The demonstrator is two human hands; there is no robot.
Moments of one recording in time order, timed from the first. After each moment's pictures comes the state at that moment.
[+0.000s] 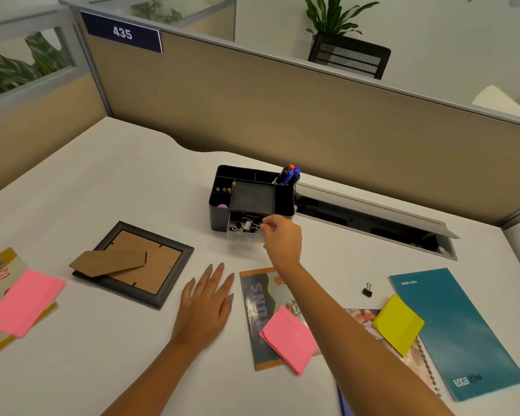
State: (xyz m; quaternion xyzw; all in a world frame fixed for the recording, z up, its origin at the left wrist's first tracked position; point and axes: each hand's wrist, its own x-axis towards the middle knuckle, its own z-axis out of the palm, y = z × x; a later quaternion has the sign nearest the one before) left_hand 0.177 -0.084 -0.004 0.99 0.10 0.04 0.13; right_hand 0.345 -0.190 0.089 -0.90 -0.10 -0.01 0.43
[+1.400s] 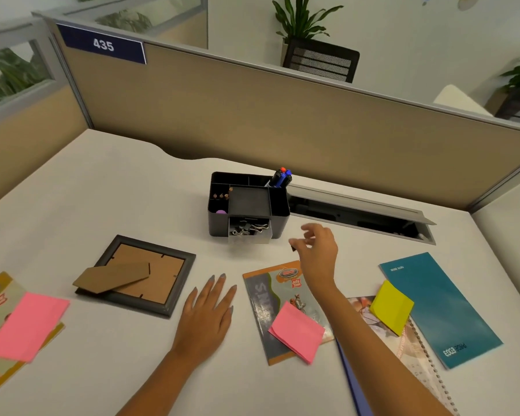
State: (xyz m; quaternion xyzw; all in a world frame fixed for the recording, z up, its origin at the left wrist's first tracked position) left_hand 0.156 -0.065 -0.008 0.99 0.03 0.03 0.13; right_hand 0.308 -0.247 0.120 -0.88 -0.03 -0.11 0.47
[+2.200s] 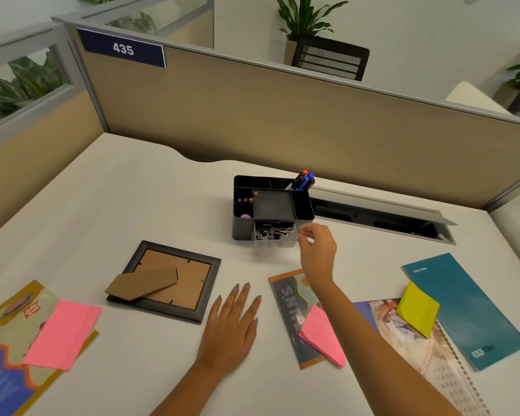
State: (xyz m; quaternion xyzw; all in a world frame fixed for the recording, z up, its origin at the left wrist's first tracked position) left_hand 0.143 -0.052 -0.007 0.99 -0.01 0.01 0.14; right_hand 0.311 -0.188 0.105 -0.89 -0.04 -0.13 0.45
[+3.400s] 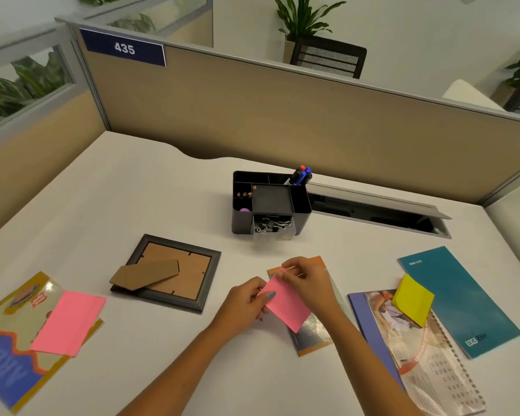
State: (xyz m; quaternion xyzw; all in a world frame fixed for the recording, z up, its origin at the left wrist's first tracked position) left_hand 0.170 -0.061 0.060 0.78 0.06 -0.09 0.61; right_hand 0.237 -0.213 0.115 -0.89 -0.07 0.12 0.44
